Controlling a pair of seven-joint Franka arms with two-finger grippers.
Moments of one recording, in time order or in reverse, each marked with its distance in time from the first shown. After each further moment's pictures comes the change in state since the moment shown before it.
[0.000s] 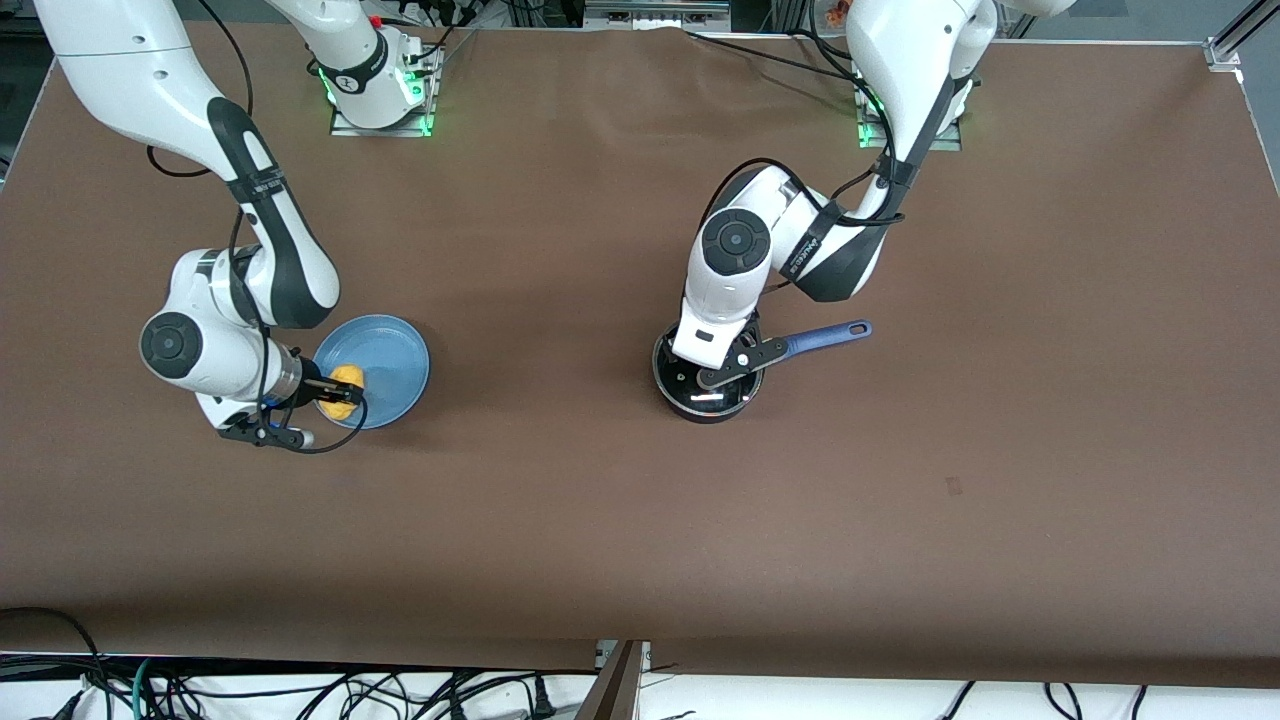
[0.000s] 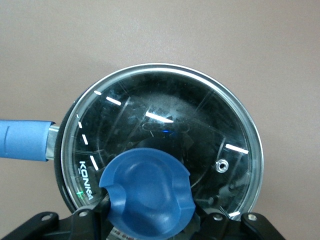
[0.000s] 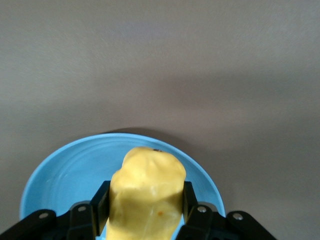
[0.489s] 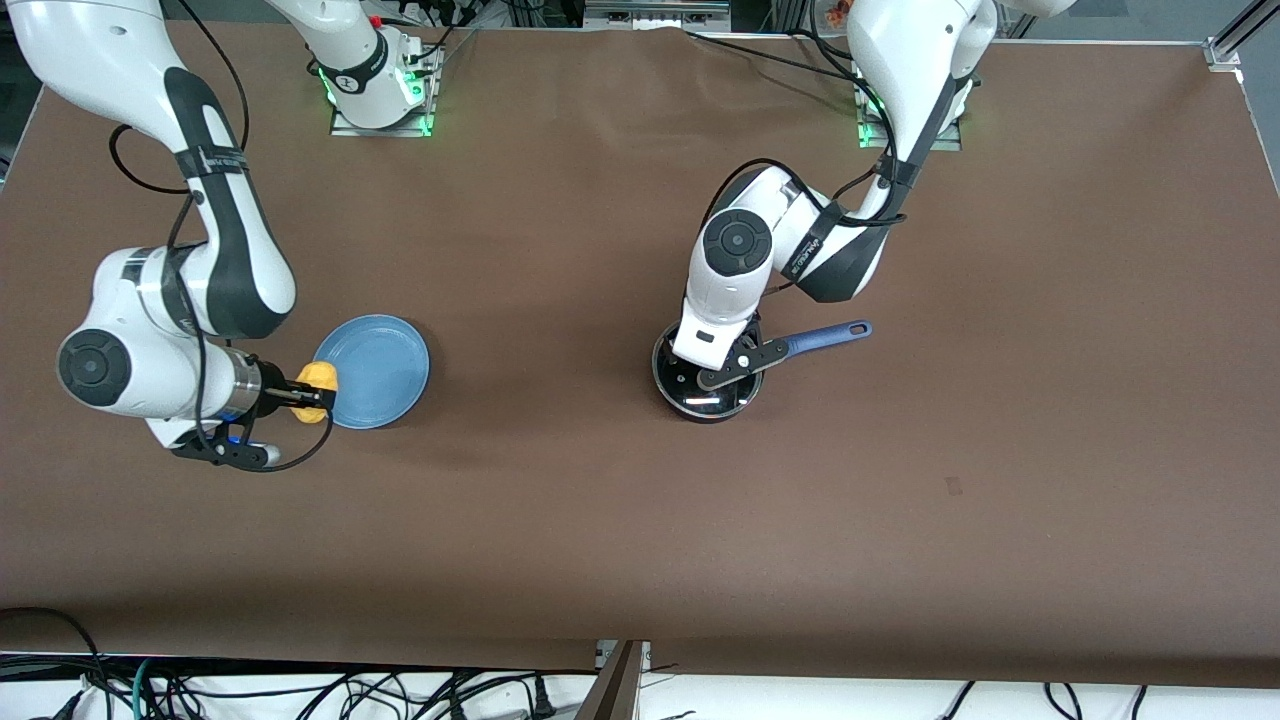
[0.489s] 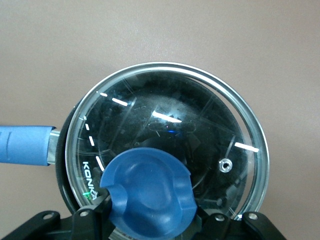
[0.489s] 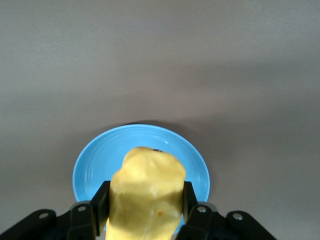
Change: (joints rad) left arm 0.000 -0.001 0.004 0.006 0.008 -0.007 0.025; right arm 0.001 -0.012 0.005 0.241 0.000 -0.318 0.000
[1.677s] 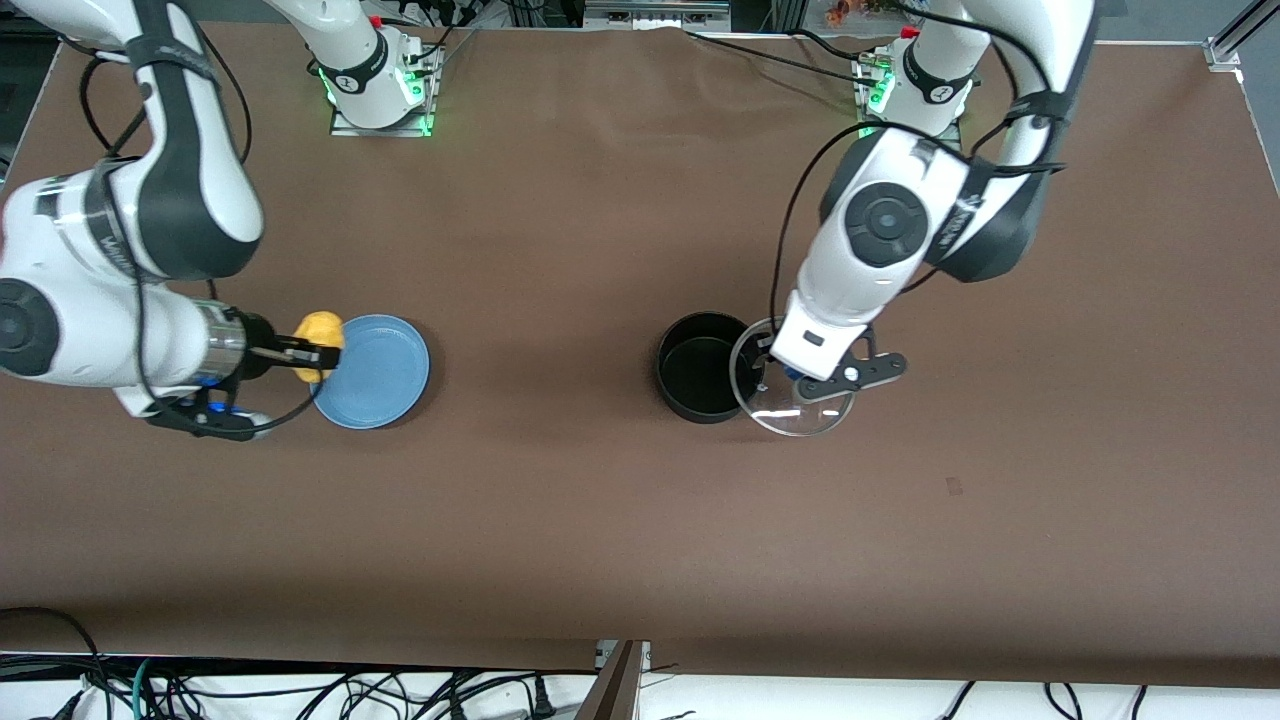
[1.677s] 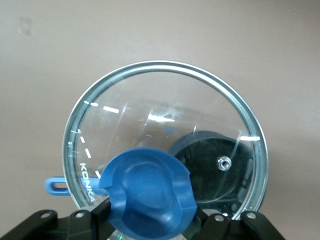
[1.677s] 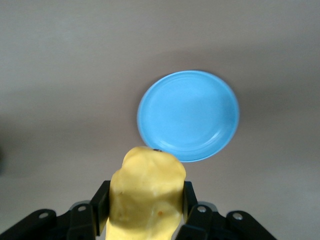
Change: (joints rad) left arm 0.179 -0.199 0.015 0.037 -0.007 -0.243 0.329; right arm 0.085 -0.069 0.042 0.202 0.069 -0.335 0.180
